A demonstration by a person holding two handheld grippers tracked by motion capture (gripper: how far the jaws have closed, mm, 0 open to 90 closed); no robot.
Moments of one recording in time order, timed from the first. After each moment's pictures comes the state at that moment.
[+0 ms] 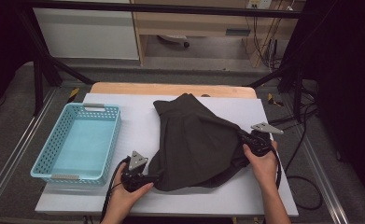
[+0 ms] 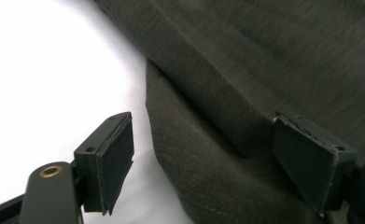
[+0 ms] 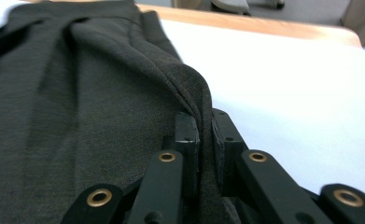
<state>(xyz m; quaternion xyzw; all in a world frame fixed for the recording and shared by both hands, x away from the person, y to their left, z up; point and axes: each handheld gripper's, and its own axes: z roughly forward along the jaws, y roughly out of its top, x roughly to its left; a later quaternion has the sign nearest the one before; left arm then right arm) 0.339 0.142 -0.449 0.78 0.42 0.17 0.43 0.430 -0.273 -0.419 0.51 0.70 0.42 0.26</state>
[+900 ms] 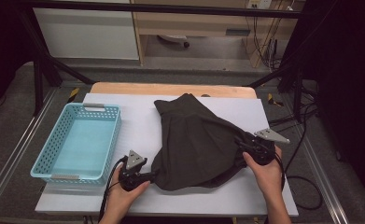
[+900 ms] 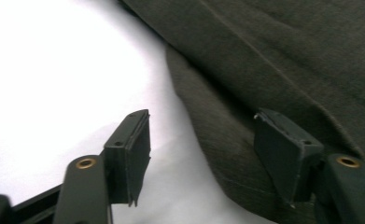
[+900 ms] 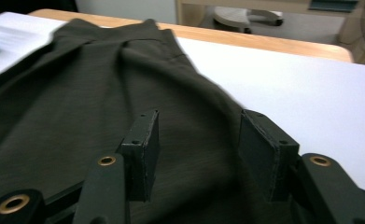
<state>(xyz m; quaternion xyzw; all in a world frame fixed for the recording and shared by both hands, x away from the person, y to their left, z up) 0.343 0.153 -0.448 0.78 0.43 0.18 0.42 0.387 -0.260 -0.397 0.49 0.70 0.45 0.28</state>
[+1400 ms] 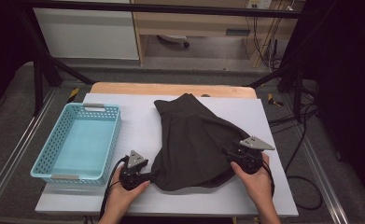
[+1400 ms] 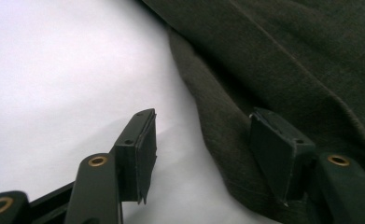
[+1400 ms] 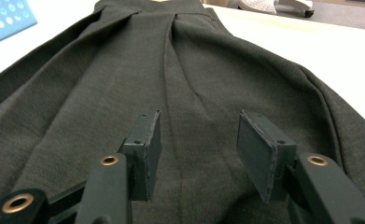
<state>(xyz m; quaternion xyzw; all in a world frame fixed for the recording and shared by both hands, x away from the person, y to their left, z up) 0.348 0.149 -0.458 0.79 0.43 0.15 0.41 0.371 -0.227 -0.412 0.46 0.73 0.44 0.25</state>
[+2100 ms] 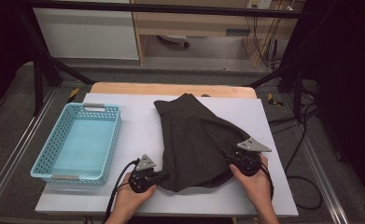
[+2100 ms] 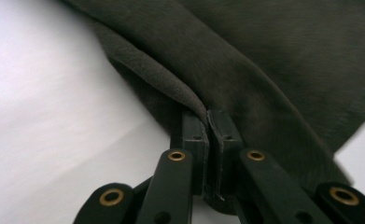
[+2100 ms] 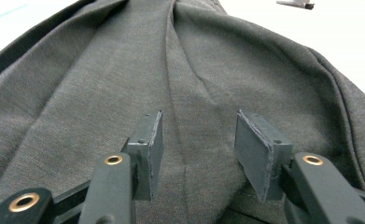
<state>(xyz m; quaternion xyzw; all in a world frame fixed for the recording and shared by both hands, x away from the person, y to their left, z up) 0.333 0.119 -0.450 0.82 0.37 0.08 0.43 0.369 -0.224 -0.419 0.46 0.74 0.42 0.26</state>
